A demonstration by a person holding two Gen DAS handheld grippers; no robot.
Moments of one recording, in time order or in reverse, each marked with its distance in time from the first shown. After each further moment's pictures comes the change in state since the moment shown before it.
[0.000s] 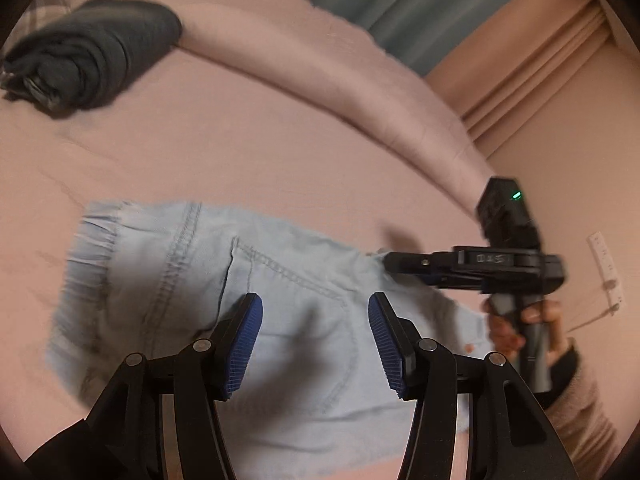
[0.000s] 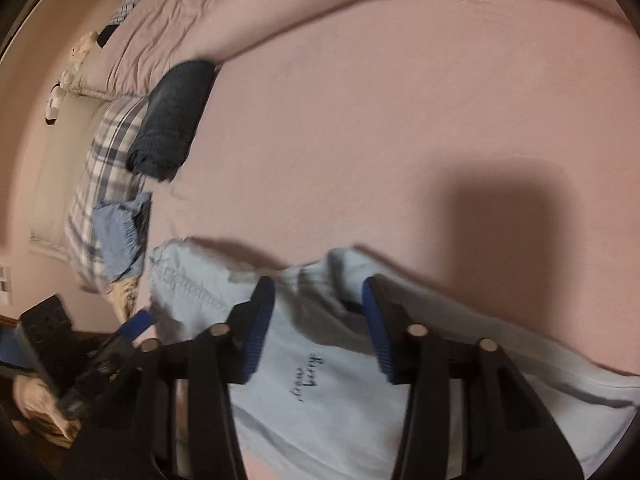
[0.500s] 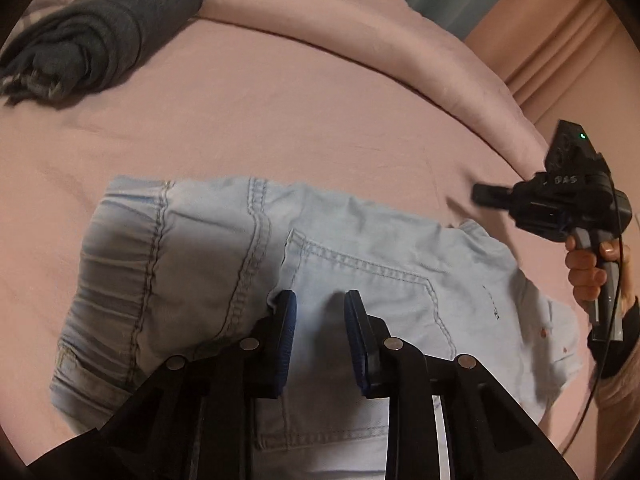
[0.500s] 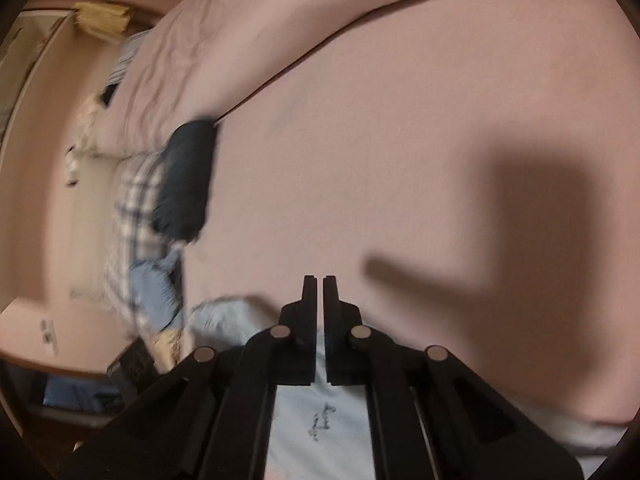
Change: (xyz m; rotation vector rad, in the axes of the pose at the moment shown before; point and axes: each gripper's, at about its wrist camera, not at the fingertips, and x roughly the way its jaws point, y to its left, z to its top) left arm 0.027 0.025 0.004 0.065 0.091 0.158; right arm -0.016 -0.039 0.039 0.161 -0.084 0.106
